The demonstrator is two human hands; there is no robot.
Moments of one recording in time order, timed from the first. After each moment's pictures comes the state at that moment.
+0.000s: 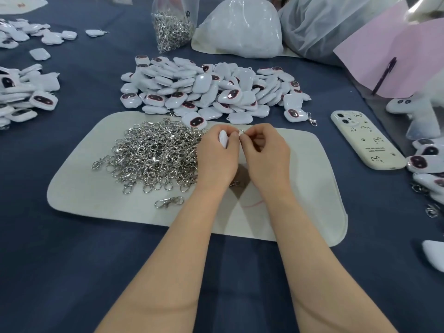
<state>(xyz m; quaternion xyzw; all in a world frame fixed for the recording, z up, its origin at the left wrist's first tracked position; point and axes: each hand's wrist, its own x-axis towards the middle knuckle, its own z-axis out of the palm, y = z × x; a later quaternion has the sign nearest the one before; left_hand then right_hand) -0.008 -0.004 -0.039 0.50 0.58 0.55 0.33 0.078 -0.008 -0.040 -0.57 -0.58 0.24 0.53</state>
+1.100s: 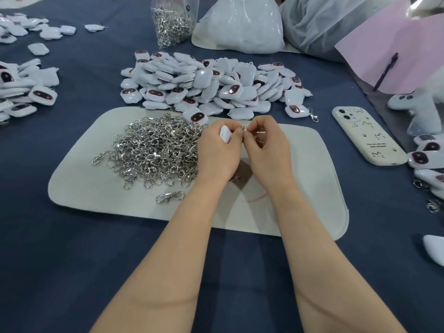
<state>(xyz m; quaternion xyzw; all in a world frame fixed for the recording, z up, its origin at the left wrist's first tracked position) -0.010 -0.006 -0.036 0.51 0.57 0.55 0.34 0.080 -0.011 -0.036 -0.55 -0.60 0.28 0.52</state>
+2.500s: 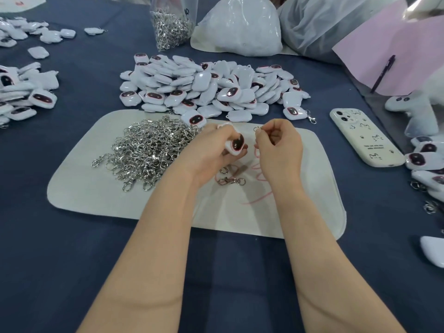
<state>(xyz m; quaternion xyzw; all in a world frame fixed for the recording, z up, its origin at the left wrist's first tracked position) -0.027 -0.006 -0.007 0.33 0.44 0.48 0.68 0.092 -0.005 -0.036 -0.60 -0.49 0.28 0.56</state>
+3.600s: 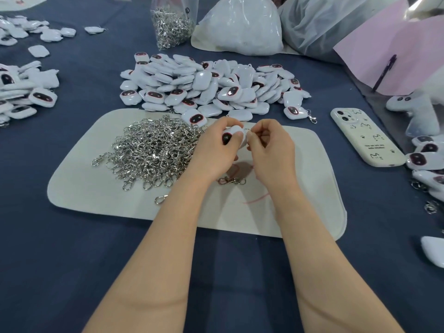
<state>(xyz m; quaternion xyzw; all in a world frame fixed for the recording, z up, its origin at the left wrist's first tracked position) -0.025 -0.003 -0.030 0.59 0.54 0.44 0.40 0.088 -0.006 -0.041 -0.57 -0.59 0.24 0.52</state>
